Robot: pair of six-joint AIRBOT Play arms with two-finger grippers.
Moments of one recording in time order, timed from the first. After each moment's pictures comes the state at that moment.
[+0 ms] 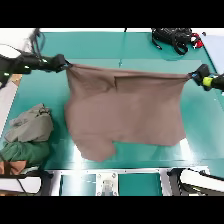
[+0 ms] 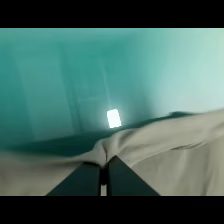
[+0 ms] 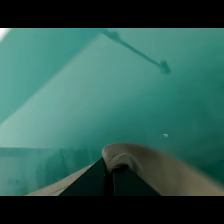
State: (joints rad) left arm 0.05 -1.55 1.44 0.67 -0.96 -1.15; right arm -0.48 -1.36 1.10 -0.64 0.77 1.28
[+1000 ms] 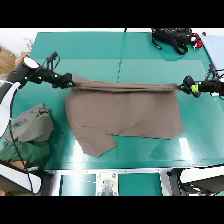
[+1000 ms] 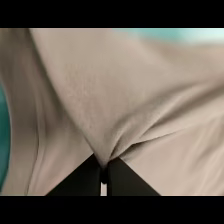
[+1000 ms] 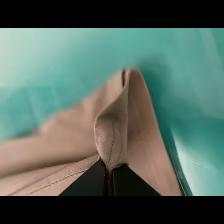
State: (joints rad) left arm 0.04 -1.73 1.45 0.88 -1.10 -1.26; right arm -0.47 -1.62 1.25 -0.89 0.93 1.35
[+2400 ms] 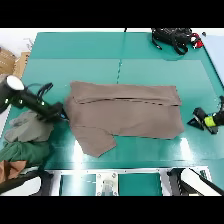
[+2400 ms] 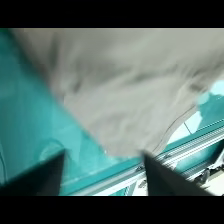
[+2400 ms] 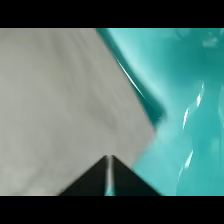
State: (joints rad) left arm 0.09 -1.23 0.89 1.02 -1.45 -1.44; right arm -0.65 -1.02 0.72 -1.23 1.29 1.61
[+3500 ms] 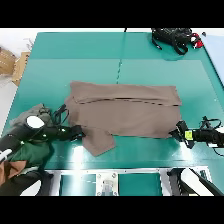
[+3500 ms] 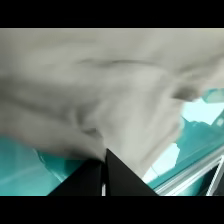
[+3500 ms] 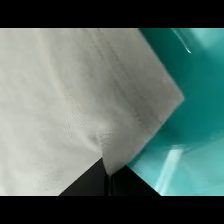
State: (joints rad) left arm -0.17 -1.01 0.44 0.70 -0.96 -1.34; right arm -0.65 -0.99 0.39 -0.98 1.06 1.58
